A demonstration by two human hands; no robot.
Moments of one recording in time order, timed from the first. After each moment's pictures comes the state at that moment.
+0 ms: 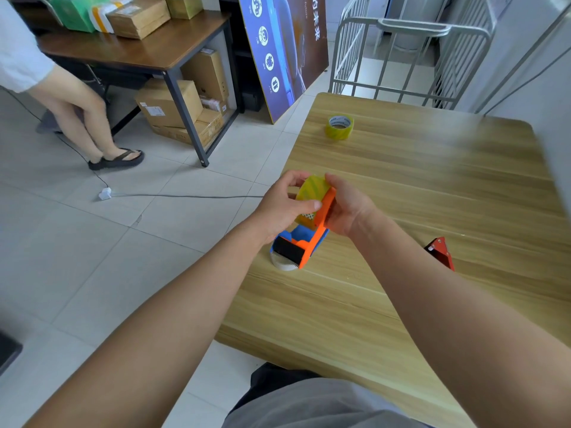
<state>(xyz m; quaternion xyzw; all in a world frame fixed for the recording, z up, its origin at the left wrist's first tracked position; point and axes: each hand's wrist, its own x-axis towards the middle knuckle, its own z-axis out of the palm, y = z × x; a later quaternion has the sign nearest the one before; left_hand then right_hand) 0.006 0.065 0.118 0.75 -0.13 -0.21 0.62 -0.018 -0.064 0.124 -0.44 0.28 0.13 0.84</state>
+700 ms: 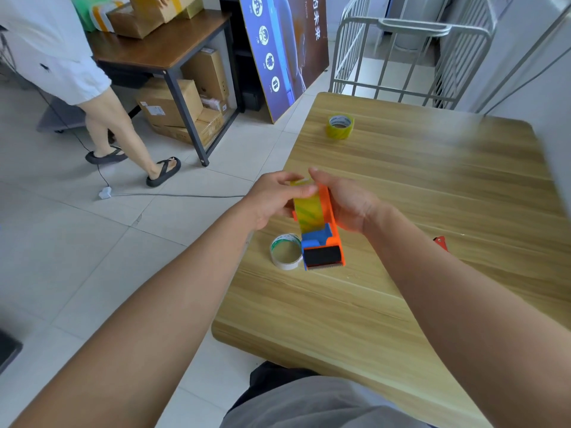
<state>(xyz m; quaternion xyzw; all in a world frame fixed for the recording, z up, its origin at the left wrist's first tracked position) 0.019 0.073 0.137 0.73 -0.07 -0.30 0.61 -0.017 -0.072 0.125 -0.57 0.15 0.20 0.78</state>
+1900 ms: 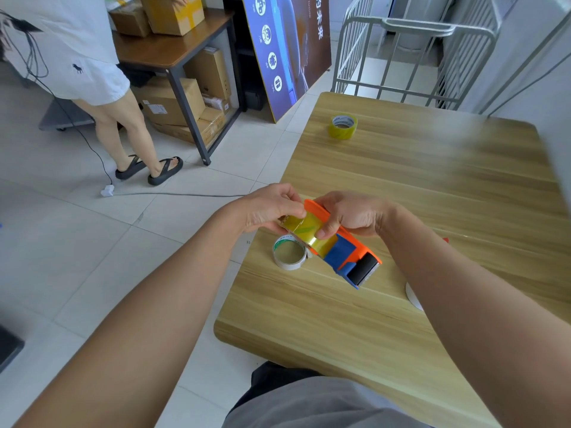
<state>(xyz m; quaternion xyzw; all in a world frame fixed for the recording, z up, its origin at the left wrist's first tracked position) 0.024 0.092 0.133 0.76 -0.13 -0.39 0.50 -0.029 -0.079 0.138 -0.74 0.02 0.36 0.57</state>
